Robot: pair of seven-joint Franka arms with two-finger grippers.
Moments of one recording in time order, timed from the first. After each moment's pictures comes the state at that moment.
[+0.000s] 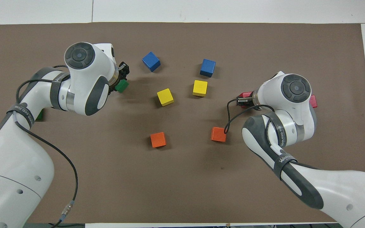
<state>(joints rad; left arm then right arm) -0.18 0.37 -0.02 -1.68 0.06 2.09 -0.77 0.11 0.29 0.10 -1.99 -0.07 2.33 0.26</state>
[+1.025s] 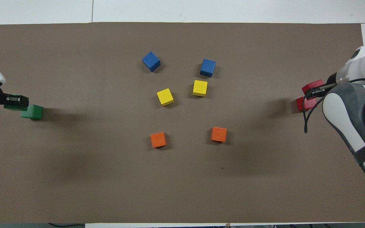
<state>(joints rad) 0.22 0.15 -0.01 -2.03 0.05 2.28 0.29 -0.20 0.18 0.09 -1.91 -0.06 2.06 -0.25</state>
